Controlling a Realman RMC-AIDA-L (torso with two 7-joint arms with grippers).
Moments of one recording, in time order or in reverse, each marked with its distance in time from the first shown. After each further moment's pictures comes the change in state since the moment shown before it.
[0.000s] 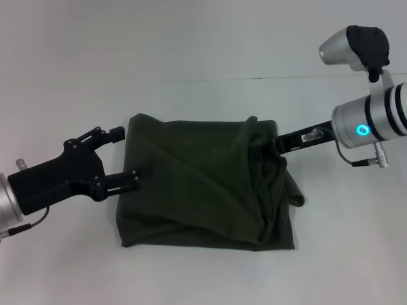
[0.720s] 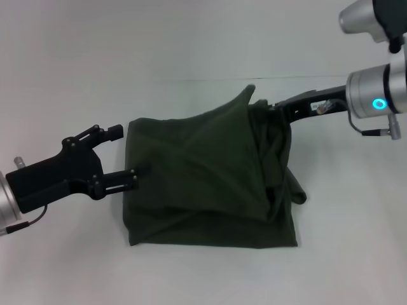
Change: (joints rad) left arm -0.002 0.004 -0.001 0.003 -0.001 0.000 0.009; right arm -0.063 0.010 0.005 -0.203 0.089 -0.057 -0.143
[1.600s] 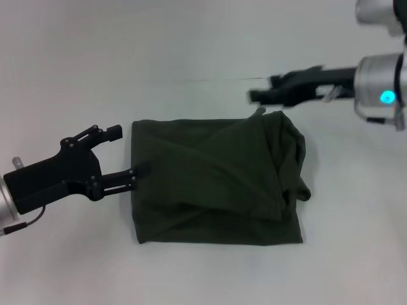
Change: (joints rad) left arm 0.004 0.002 -0.002 0.006 0.001 0.012 0.001; right arm -0.107 0.050 -0.055 -0.197 0.095 0.045 -0.096
